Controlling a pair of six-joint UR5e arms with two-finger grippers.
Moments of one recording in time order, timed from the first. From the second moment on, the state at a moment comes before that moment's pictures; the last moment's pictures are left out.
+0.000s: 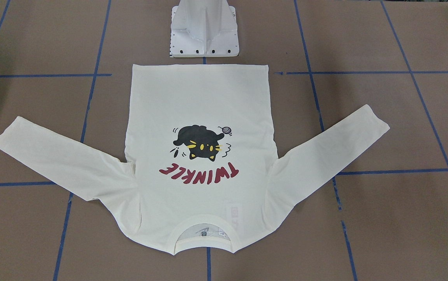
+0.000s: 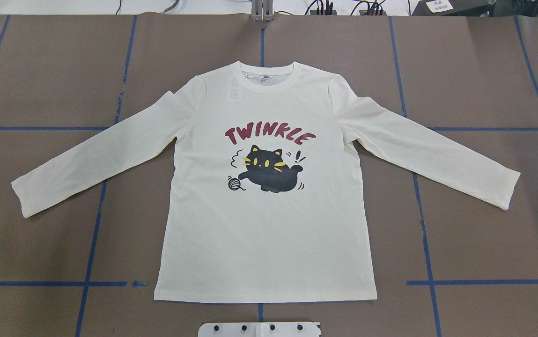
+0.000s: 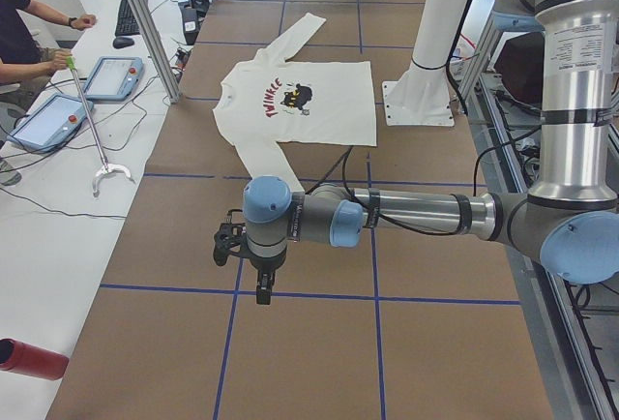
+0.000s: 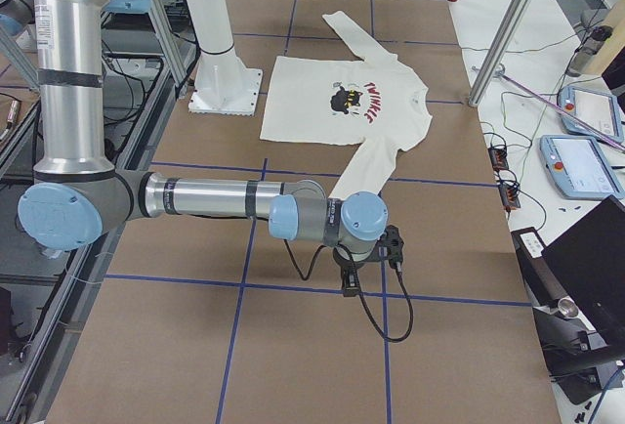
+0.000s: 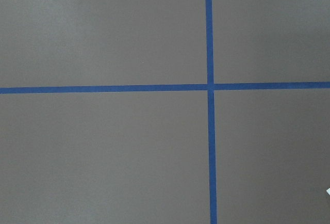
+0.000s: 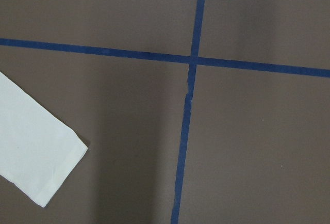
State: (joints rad) left arm -1.58 -1.50 -1.68 -1.66 -2.29 -0.07; right arm 1.57 -1.61 1.61 -1.62 2.43 -0.13
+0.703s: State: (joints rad) left arm -1.58 -1.52 -1.70 -1.68 -2.30 -0.07; right arm 1.57 -1.56 1.61 -1.56 2.42 -0.03
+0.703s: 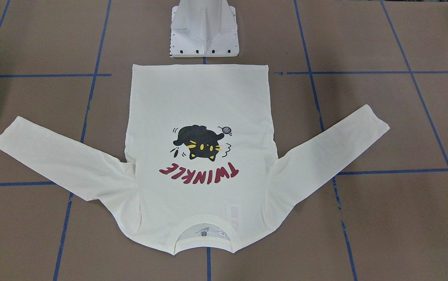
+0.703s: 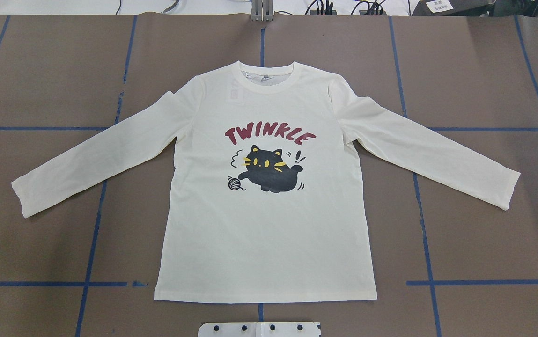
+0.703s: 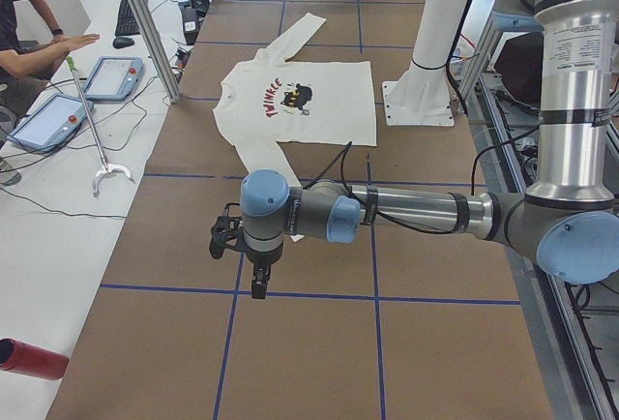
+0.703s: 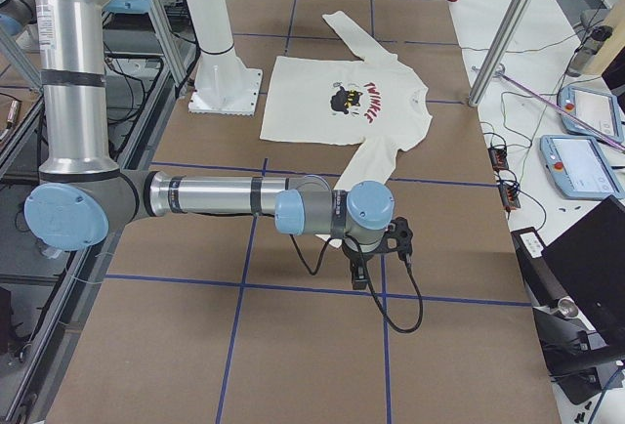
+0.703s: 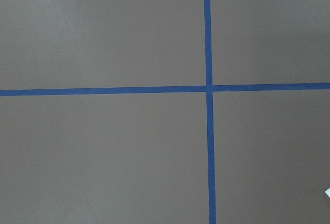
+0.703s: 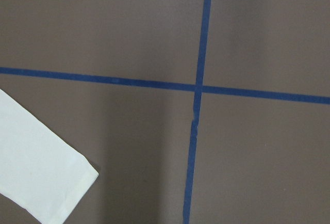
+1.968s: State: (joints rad) left arm -1.57 -1.52 -1.70 -1.83 -2.40 -0.07; right arm 1.00 -1.73 1.64 -0.78 2.17 0.80
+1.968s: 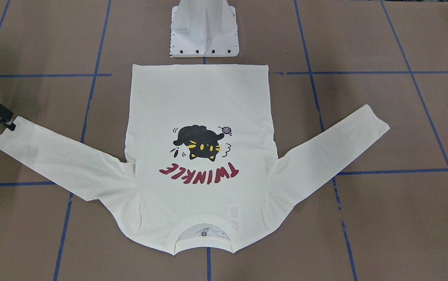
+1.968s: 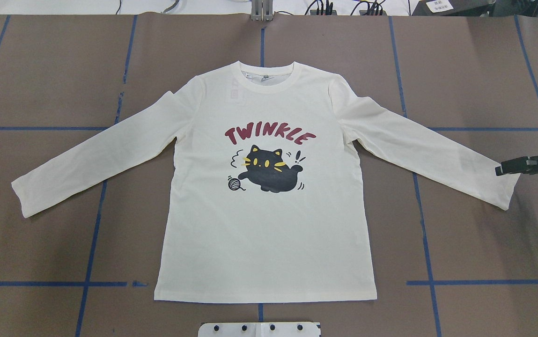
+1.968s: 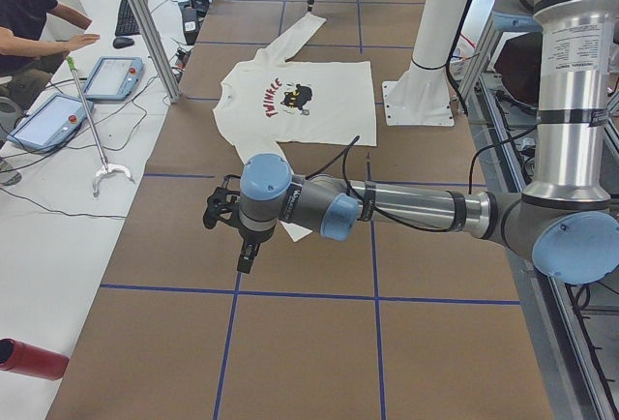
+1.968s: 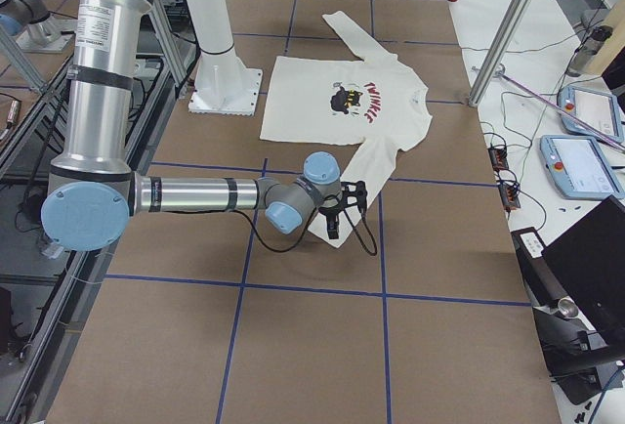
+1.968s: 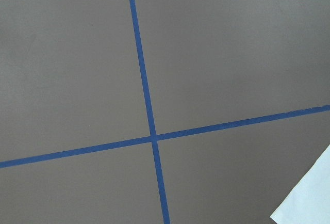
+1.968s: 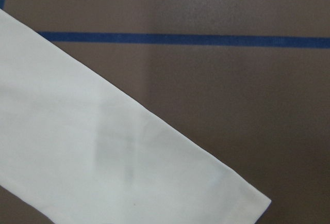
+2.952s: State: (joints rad) left arm -1.57 -1.51 -1.70 -1.83 -2.43 -0.07; right arm 0.94 -1.73 1.61 -0.87 2.15 0.80
